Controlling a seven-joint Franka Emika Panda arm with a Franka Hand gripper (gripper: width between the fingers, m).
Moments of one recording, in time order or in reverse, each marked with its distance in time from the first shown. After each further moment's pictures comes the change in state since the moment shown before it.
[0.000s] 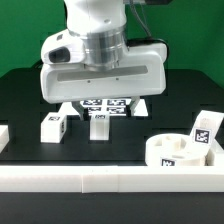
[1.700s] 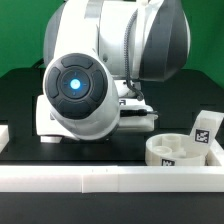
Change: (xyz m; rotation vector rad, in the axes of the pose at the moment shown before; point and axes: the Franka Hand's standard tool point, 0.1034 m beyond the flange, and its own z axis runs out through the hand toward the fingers) arm -0.025 0.017 0.055 -0.020 -0.715 0.007
